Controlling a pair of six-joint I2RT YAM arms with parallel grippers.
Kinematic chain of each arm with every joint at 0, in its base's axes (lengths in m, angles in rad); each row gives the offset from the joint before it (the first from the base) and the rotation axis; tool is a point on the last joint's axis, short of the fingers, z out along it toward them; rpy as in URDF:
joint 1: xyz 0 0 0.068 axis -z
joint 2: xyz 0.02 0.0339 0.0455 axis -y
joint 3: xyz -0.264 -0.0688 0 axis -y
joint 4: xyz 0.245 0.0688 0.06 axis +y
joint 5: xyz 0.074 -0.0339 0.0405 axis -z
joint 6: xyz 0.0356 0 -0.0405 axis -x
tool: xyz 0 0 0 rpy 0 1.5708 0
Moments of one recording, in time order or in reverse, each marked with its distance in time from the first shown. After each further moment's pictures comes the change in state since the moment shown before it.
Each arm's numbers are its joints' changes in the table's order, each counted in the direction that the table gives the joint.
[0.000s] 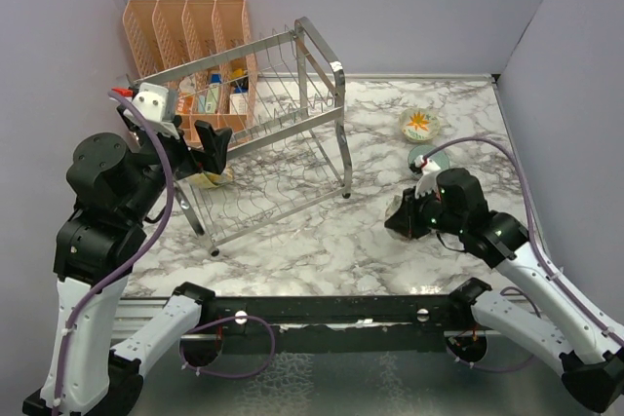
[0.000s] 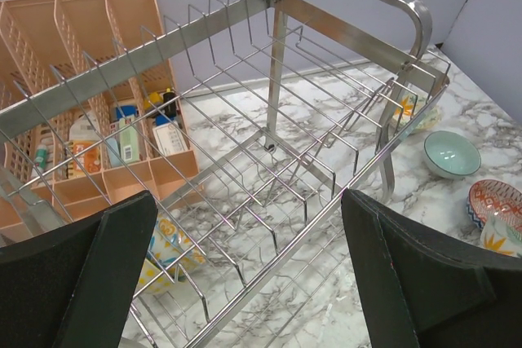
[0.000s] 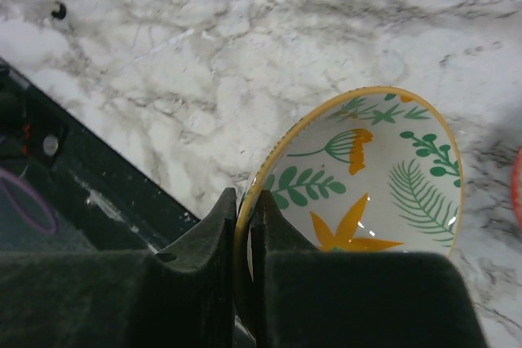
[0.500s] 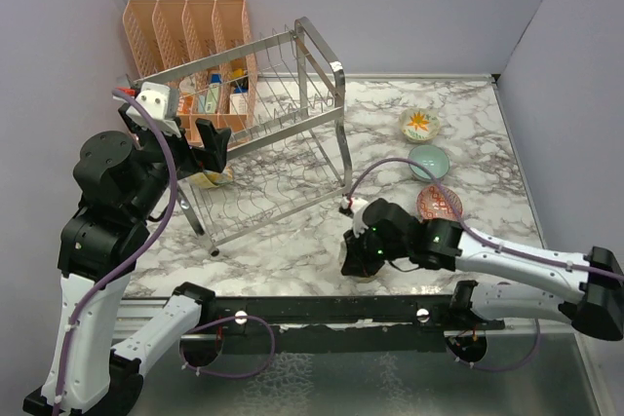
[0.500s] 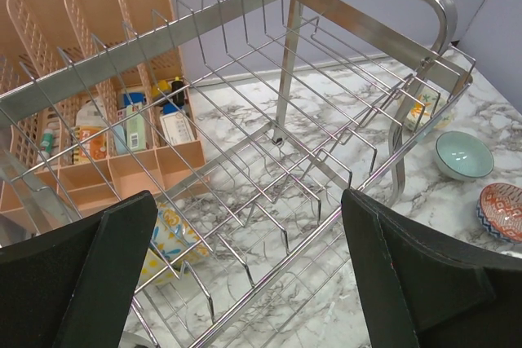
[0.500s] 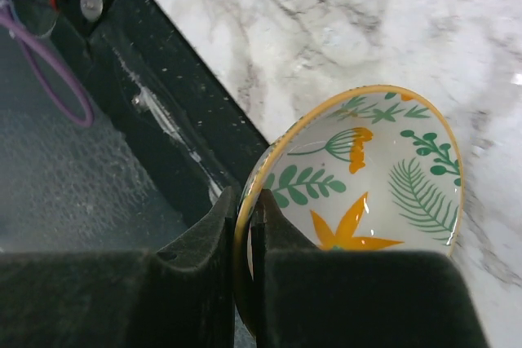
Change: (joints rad) left arm 0.000 -0.003 -0.030 -0.002 -0.042 0.018; right arm -0.521 -0.247 -0.031 -0.135 0.049 -0.171
